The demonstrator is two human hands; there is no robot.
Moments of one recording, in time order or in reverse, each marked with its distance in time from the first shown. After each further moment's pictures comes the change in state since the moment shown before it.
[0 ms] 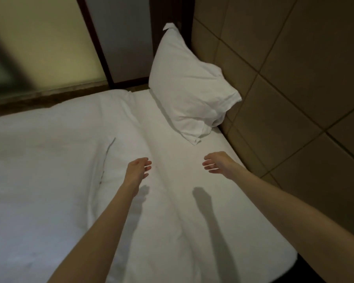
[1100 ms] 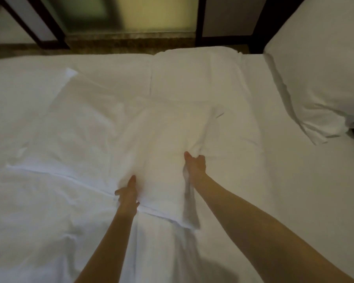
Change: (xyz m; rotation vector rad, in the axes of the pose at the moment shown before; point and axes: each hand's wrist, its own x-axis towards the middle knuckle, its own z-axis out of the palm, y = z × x) left_hand 0.037 -0.161 -0.386 -0.411 0.697 -0.590; right_hand 0.001 0.018 0.509 0.026 -0.038 0.119
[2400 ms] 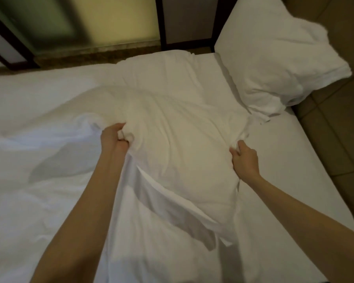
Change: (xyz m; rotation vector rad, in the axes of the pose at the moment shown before) left_hand -0.201 0.062 0.088 -0.268 -0.497 0.341; right_hand -0.035 0.016 -0.299 -0.598 0.366 -0.587
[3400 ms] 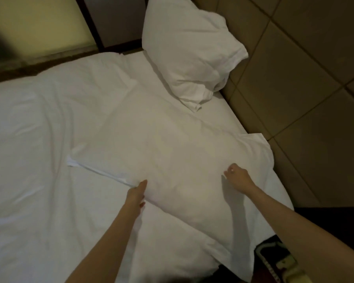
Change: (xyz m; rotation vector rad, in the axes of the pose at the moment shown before) left_hand -0.080 -0.280 0.044 0.619 -0.135 -0.356; right_hand -0.039 0.222 -0.118 -0.019 -0.268 0.434
